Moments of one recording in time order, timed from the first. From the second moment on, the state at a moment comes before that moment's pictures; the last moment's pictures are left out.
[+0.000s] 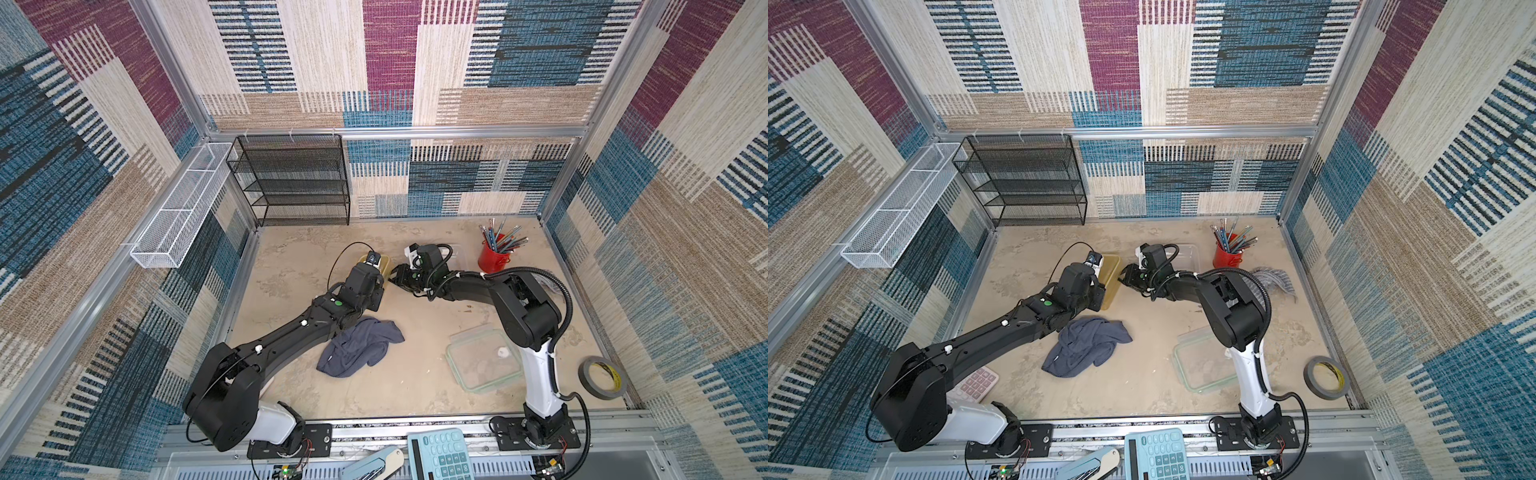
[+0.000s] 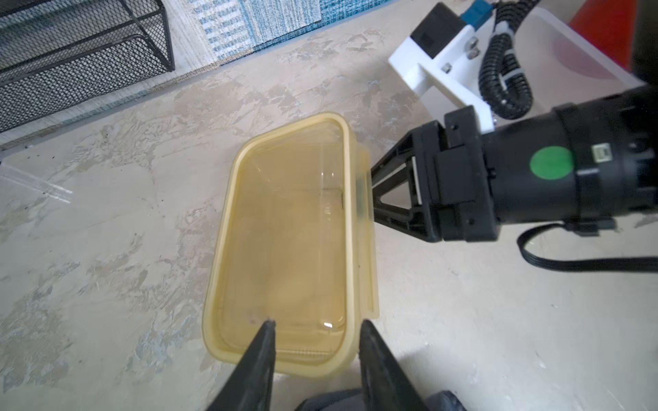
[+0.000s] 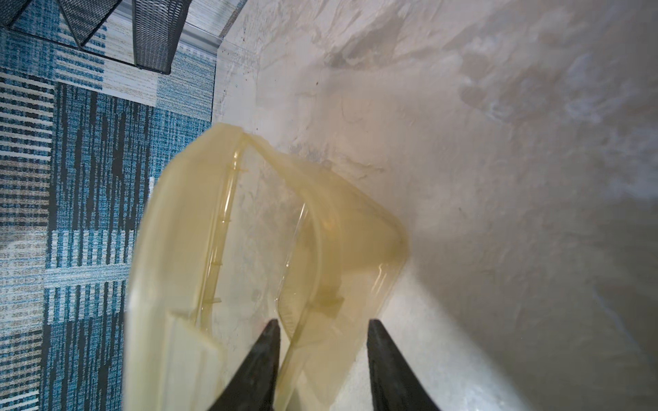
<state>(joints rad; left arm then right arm) -0.64 1.42 0.94 -0.22 -0.30 -0.10 0.54 2.12 1.31 0.21 -0.47 0.85</state>
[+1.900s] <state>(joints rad) -0.70 1.47 0.83 -0.01 -0.51 0.05 0.53 2.11 1.34 0.09 -0.41 0.72</state>
